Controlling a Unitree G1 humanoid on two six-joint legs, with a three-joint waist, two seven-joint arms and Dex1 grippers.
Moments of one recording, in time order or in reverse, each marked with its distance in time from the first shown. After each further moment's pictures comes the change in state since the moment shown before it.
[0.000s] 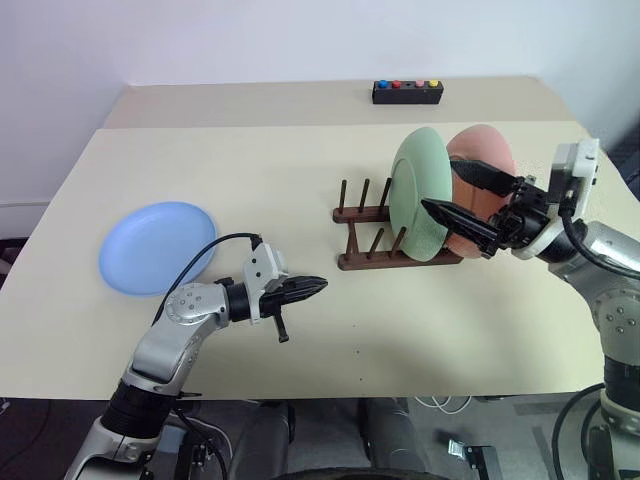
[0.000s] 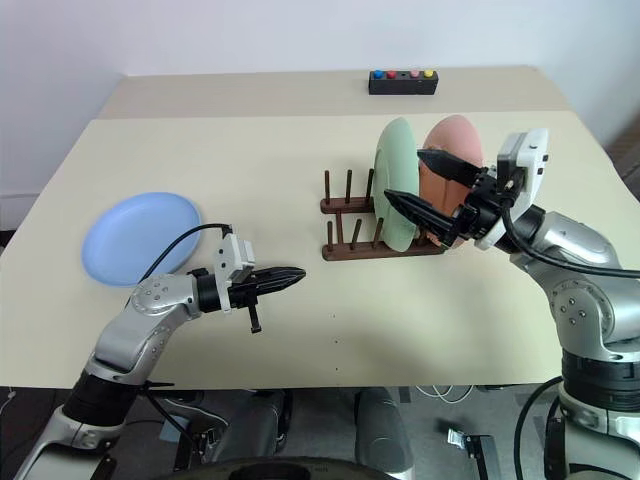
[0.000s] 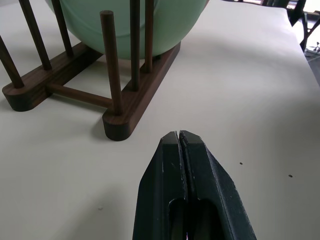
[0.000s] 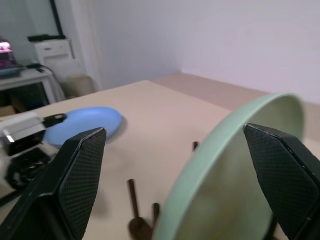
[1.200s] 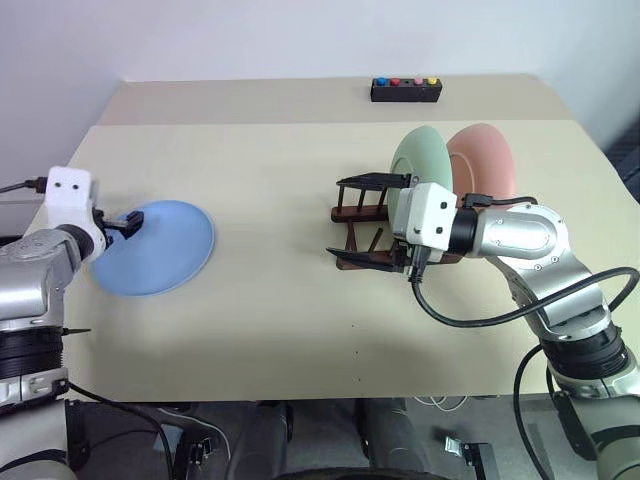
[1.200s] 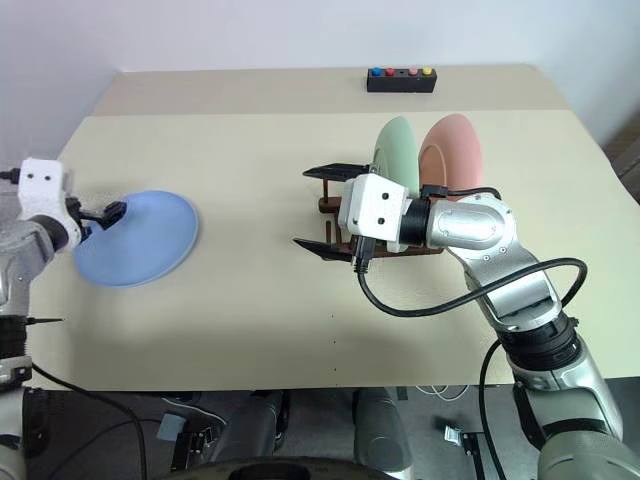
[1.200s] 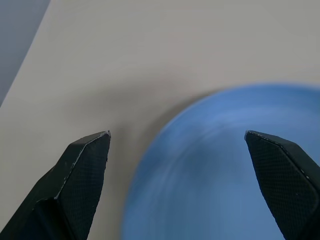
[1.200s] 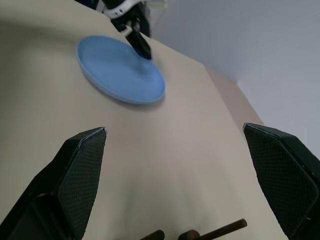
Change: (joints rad) left arm -0.257 0.314 0.499 0.432 0.081 0.513 0.581; right arm -0.246 0.047 0.487 -0.074 -0.561 -0.293 0.093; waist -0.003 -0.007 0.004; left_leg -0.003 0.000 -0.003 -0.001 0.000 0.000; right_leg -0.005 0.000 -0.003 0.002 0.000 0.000
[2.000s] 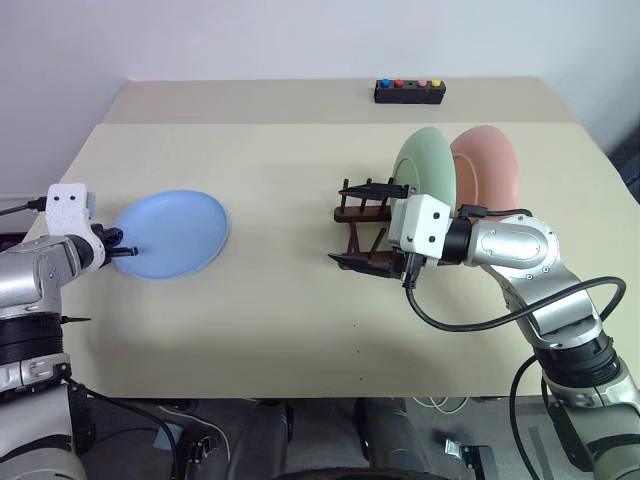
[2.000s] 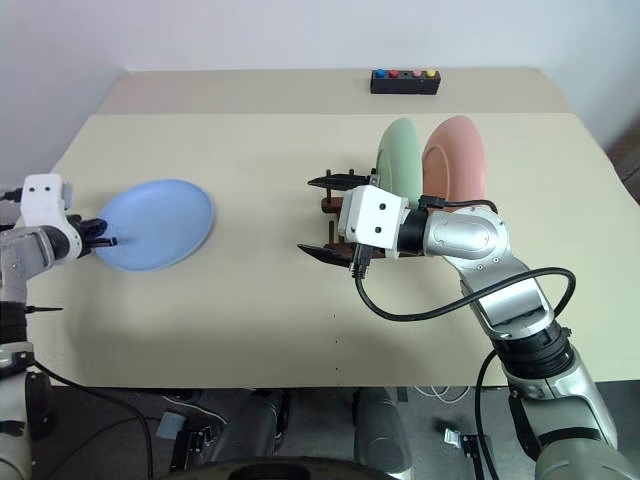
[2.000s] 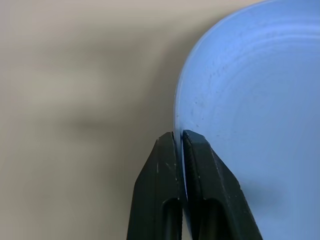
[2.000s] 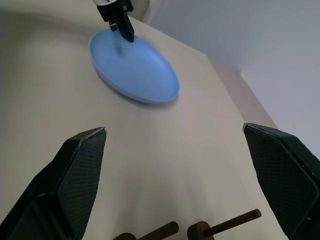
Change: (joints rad) left arm -0.055 -0.046 0.038 0.023 -0.025 0.183 0.012; right arm 0.054 0.024 -0.002 0.001 -0.044 -0.003 -0.003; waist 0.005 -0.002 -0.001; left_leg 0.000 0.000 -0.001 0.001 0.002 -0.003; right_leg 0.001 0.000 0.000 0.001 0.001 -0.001
